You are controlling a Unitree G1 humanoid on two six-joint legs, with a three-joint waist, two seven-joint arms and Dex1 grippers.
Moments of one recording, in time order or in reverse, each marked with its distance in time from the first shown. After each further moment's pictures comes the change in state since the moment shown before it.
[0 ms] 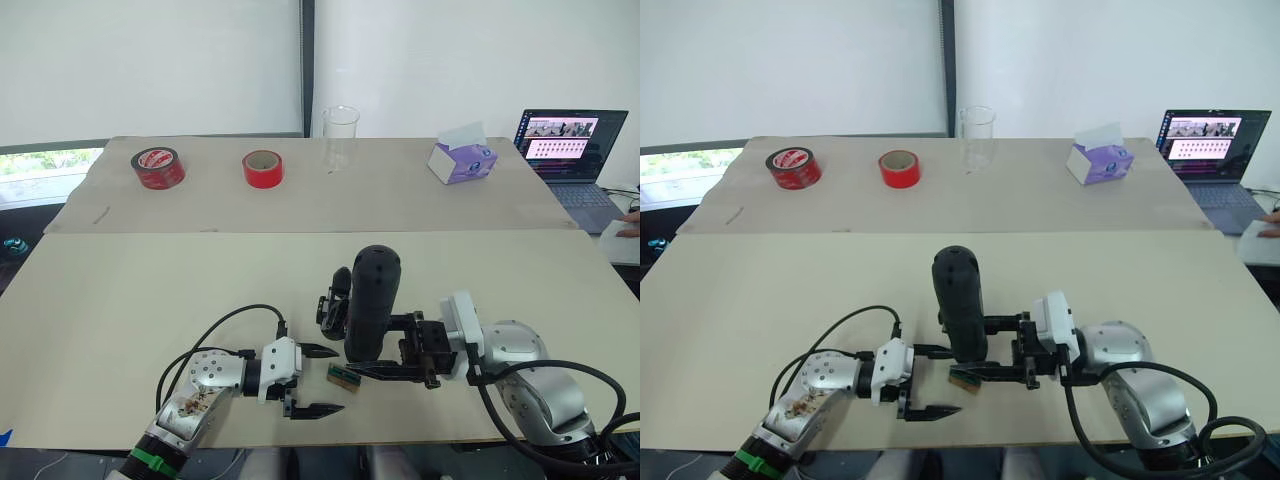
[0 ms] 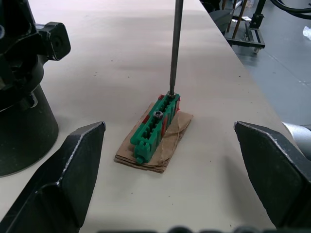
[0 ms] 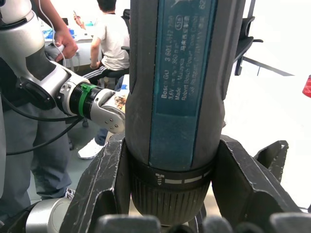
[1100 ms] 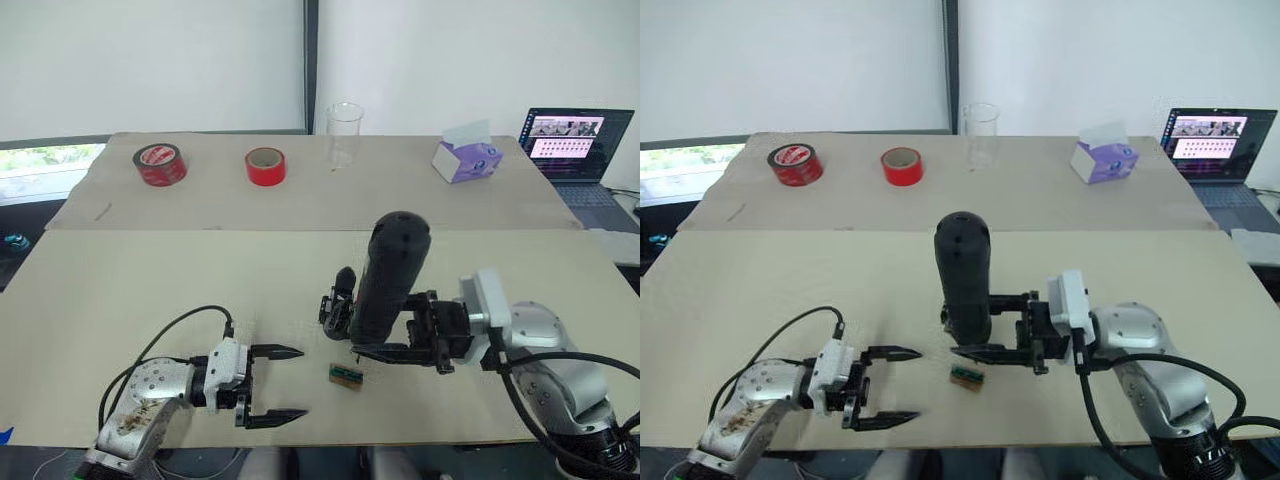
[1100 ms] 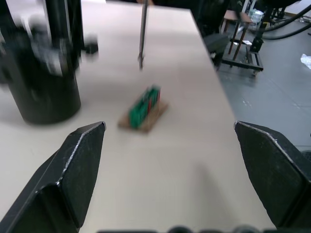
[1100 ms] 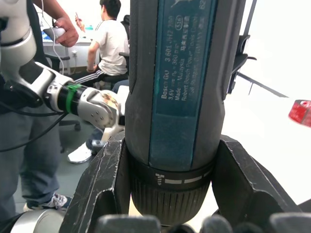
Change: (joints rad) left arm 0.160 0.161 0.233 -0.219 -0.265 0.040 -0.100; right arm -0.093 -0.064 -0.078 -0.093 0.112 0.079 -0.078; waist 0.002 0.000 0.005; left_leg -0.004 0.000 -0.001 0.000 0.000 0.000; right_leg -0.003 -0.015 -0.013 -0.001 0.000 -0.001
